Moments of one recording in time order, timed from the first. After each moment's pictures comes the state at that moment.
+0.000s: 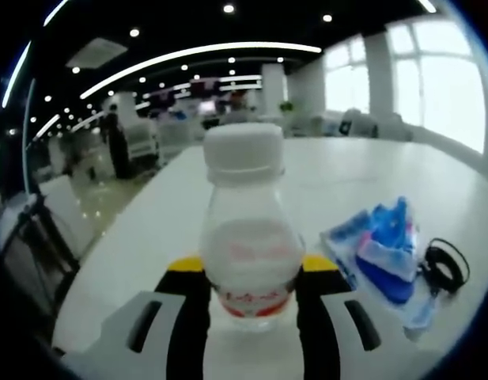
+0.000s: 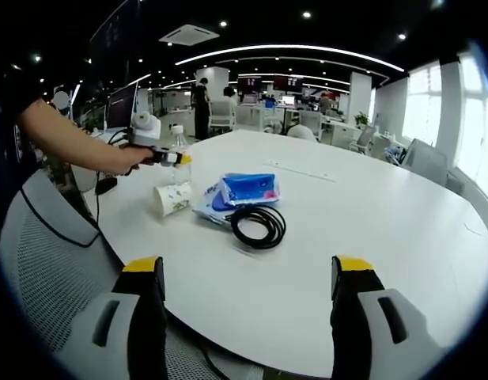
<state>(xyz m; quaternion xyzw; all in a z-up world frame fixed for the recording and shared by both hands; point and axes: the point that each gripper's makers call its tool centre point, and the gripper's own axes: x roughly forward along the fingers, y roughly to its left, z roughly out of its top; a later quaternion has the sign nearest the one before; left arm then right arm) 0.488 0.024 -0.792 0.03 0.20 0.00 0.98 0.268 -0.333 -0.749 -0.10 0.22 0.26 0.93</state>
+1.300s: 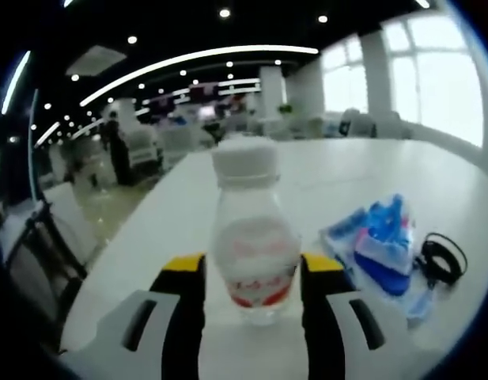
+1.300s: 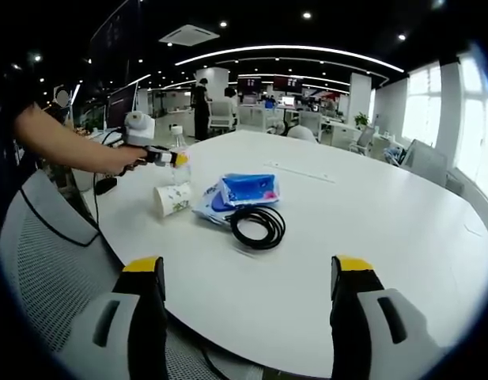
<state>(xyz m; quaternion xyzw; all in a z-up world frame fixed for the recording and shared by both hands) 0.473 0.023 -0.777 0.04 0.19 -0.01 0.98 0.273 -0.339 -0.744 -0.10 0.22 0.26 0.94</state>
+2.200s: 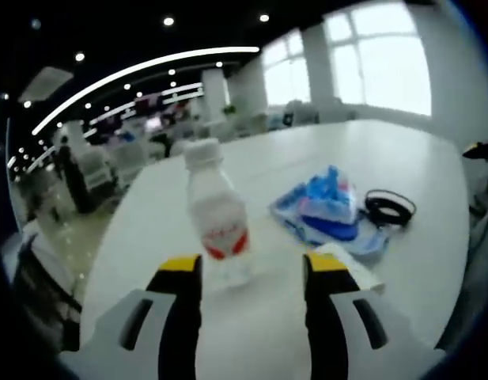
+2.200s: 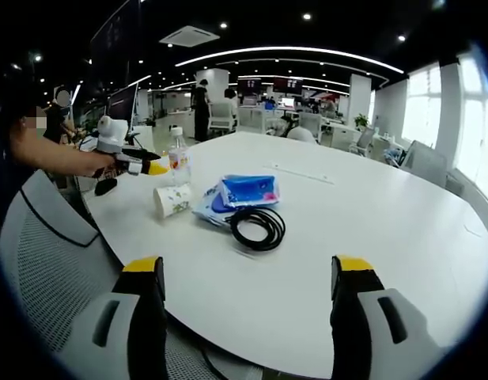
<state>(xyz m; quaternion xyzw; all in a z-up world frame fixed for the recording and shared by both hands) 0.405 -0.001 -0.771 0.11 0.18 -0.18 0.96 0.273 -0.338 -0.743 -0.10 0.22 0.26 0.94</state>
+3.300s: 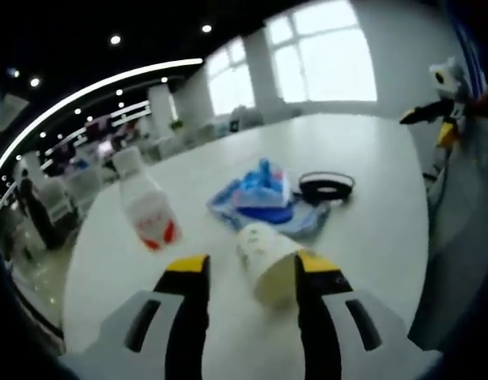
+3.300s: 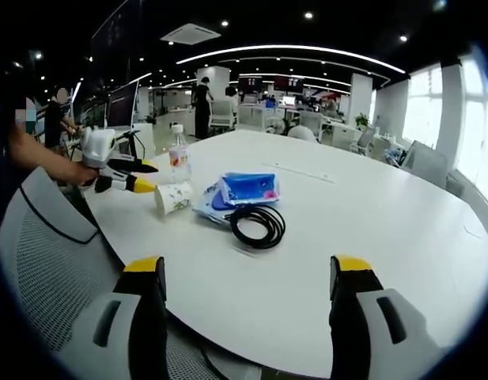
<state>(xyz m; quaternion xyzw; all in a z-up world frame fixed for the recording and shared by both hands) 0.358 -0.044 -0.793 0.15 0.17 -0.30 0.93 0.272 -0.339 -0.745 -0.11 0.22 0.26 0.93</state>
